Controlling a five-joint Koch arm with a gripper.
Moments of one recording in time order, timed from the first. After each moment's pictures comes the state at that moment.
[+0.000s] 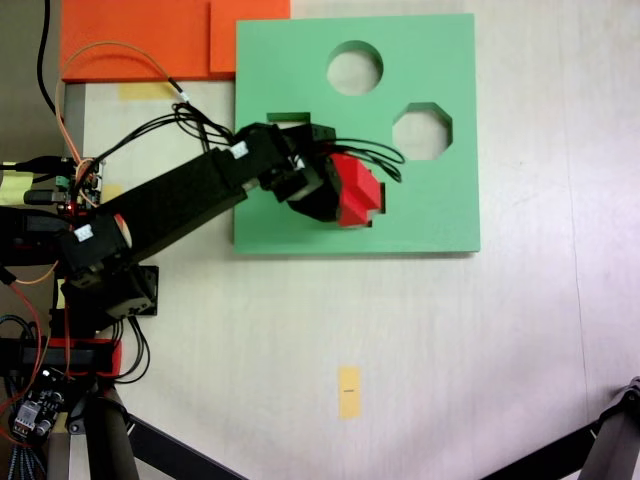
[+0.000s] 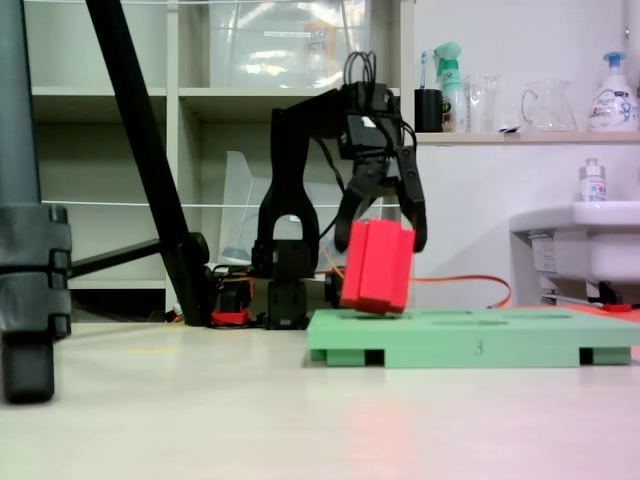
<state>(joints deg) -28.9 84.1 81.4 73.2 113.3</state>
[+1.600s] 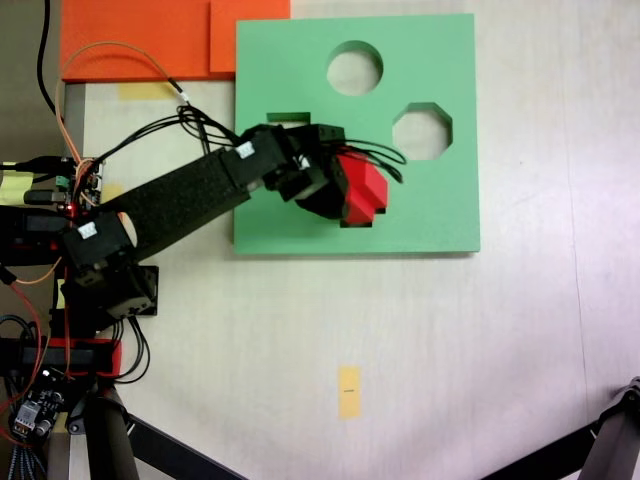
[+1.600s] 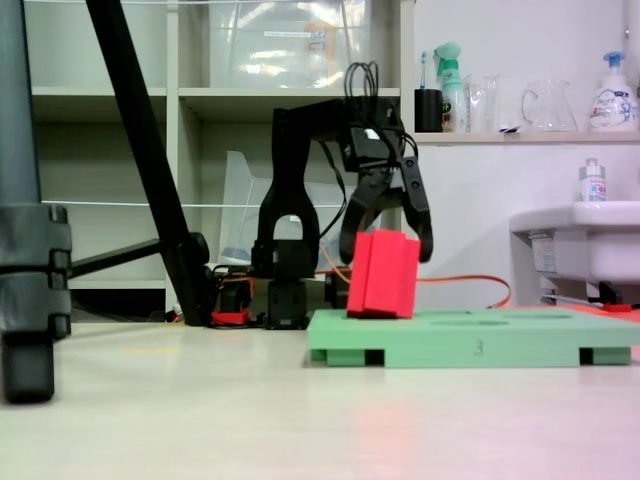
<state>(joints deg) -29.4 82.5 84.2 65.7 115.5</state>
